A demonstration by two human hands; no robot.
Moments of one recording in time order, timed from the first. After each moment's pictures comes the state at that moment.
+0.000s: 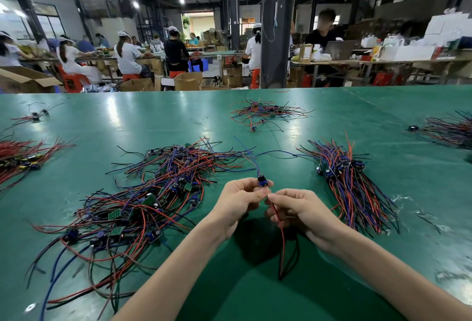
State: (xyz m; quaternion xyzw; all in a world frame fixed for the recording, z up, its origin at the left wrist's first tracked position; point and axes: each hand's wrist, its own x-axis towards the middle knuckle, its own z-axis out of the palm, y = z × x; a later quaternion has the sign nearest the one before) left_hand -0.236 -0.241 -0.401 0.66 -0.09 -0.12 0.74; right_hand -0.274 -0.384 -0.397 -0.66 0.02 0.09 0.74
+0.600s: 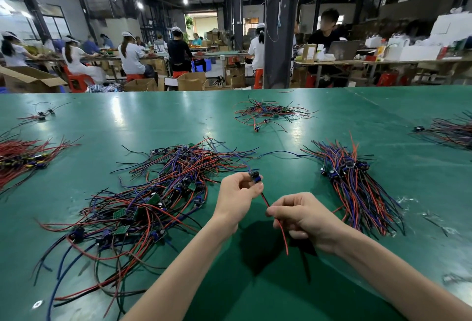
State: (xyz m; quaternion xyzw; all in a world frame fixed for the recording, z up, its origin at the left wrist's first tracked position) left_hand -0.220 -0.239 -0.409 0.71 -0.06 0.03 0.71; right_hand -0.274 -0.381 -0.398 -0.69 0.00 0.13 0.71
